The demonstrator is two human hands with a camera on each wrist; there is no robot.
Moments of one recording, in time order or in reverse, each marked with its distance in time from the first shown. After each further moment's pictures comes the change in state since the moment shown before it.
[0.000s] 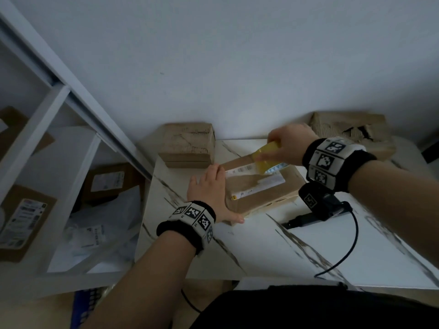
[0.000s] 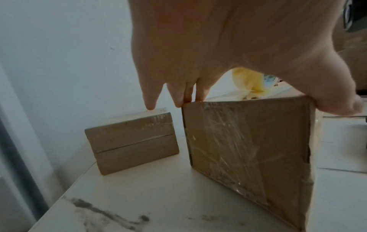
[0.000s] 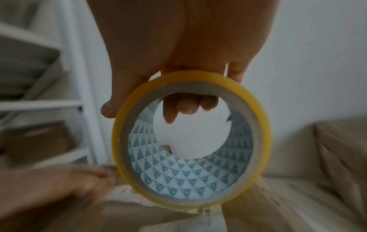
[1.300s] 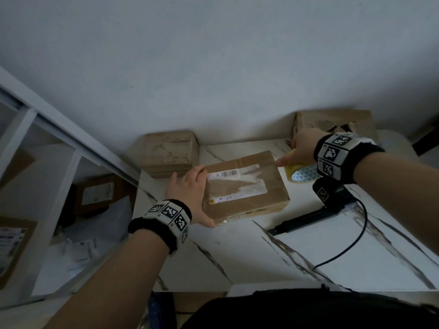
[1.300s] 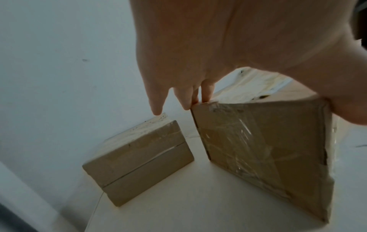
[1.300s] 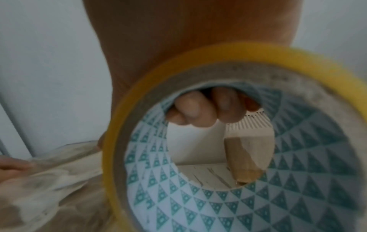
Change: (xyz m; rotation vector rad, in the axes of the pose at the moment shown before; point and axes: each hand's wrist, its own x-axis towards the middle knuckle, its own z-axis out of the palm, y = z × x) left_hand 0.024 0.001 -0.024 0.191 -0.114 0.005; right_hand 0.021 0.086 -0.008 -0.161 -0.239 0.248
